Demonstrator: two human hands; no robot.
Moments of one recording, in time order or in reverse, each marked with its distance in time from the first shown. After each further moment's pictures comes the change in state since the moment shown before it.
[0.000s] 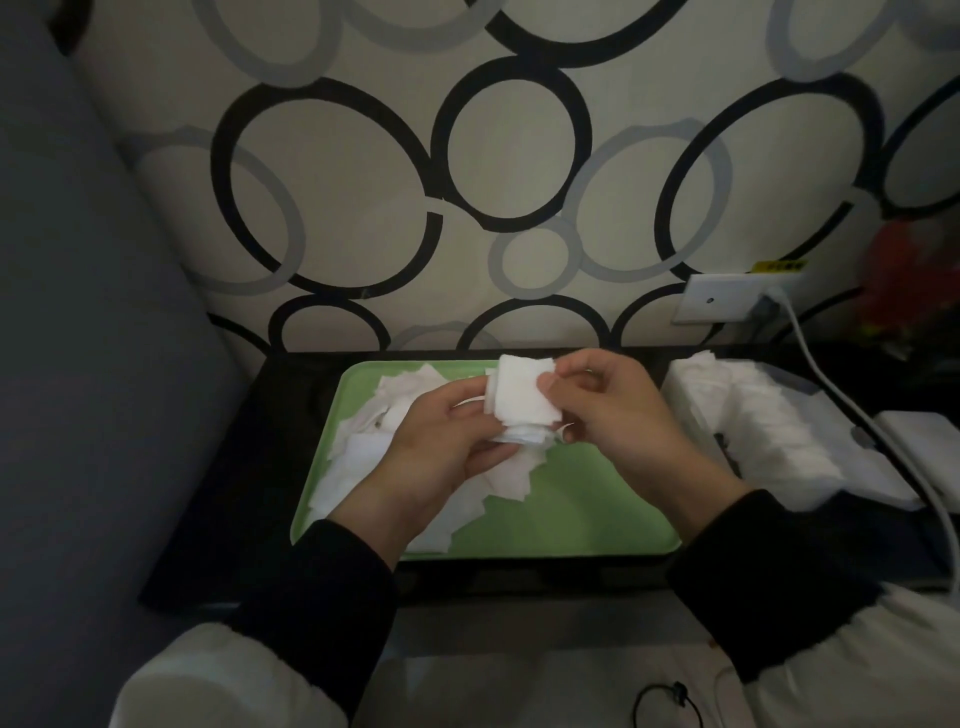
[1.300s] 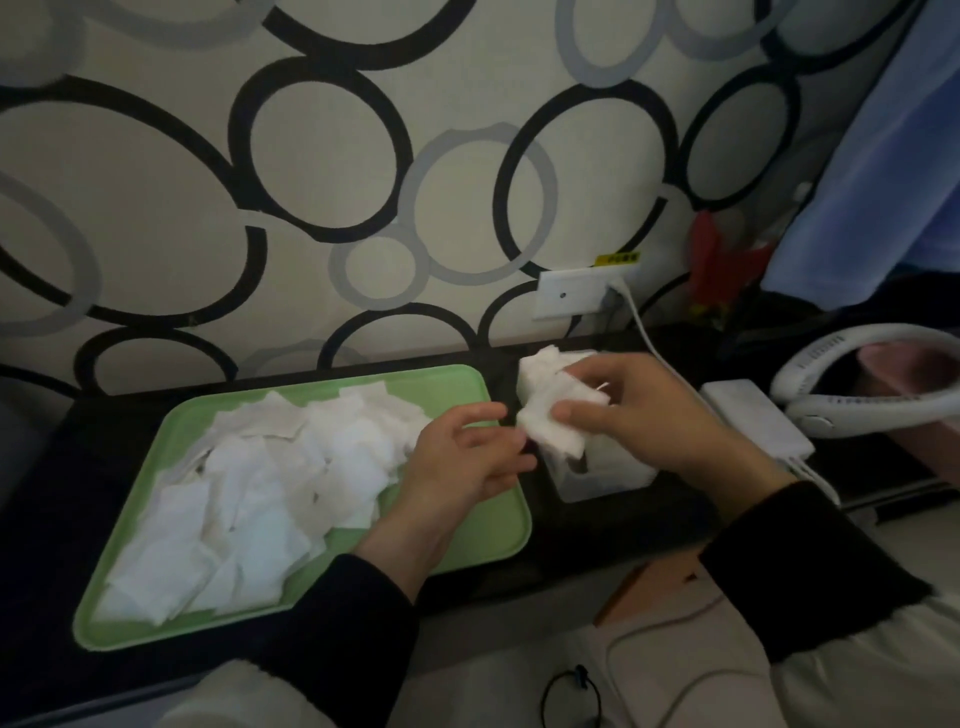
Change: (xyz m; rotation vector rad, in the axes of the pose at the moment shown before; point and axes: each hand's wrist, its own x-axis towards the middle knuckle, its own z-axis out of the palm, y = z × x) left_hand 0.029 -0.058 0.132 0.079 -0.085 -0.063; right_hand -0.016 -0.001 -0.168 -0.555 0.027 -0.136
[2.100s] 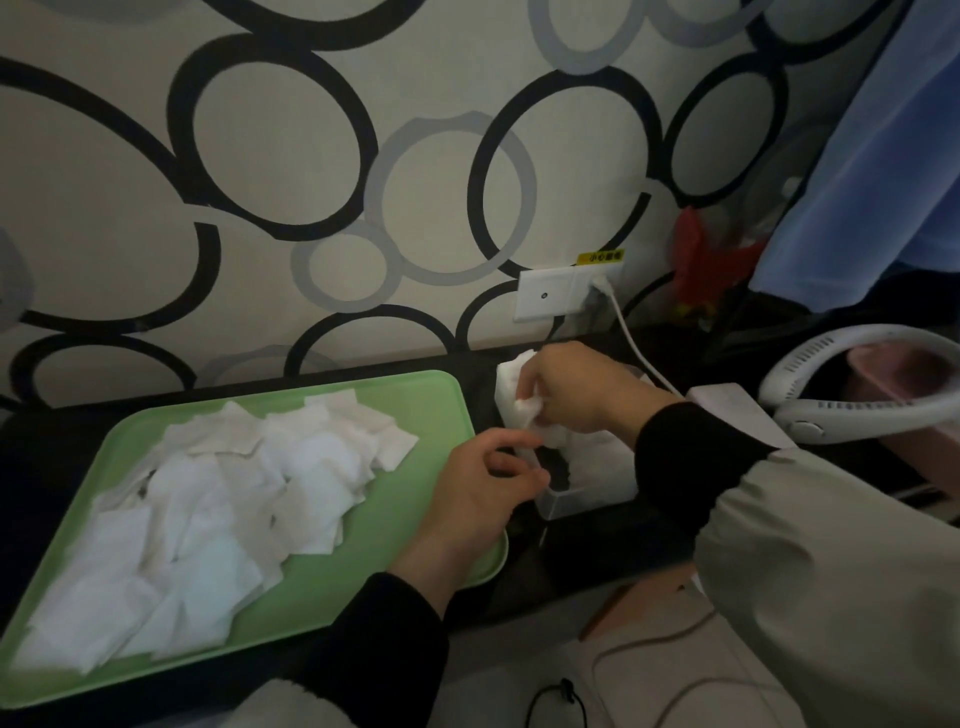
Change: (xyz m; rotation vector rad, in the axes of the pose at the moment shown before) left_hand 0.031 -0.034 0.028 0.355 -0.040 0.129; right_hand 0.072 0.017 0.011 -0.842 -0.275 0.033
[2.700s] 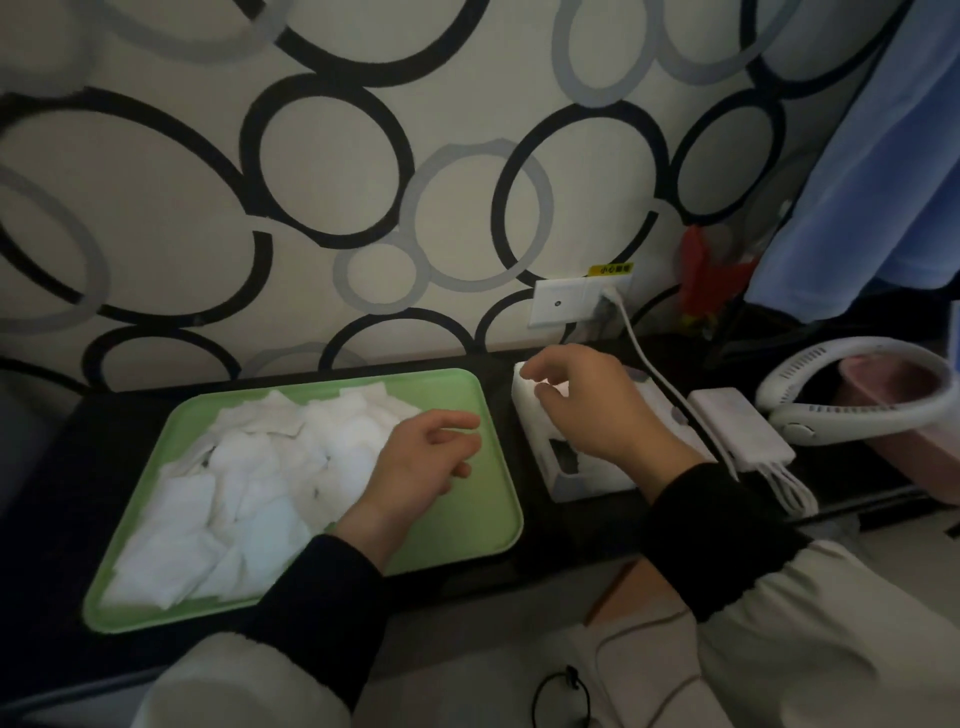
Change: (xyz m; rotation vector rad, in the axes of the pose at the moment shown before) left_hand -0.025 0.016 -0.066 0.038 0.135 -0.074; right_hand -0.054 -0.030 0.001 0.522 0.369 0.018
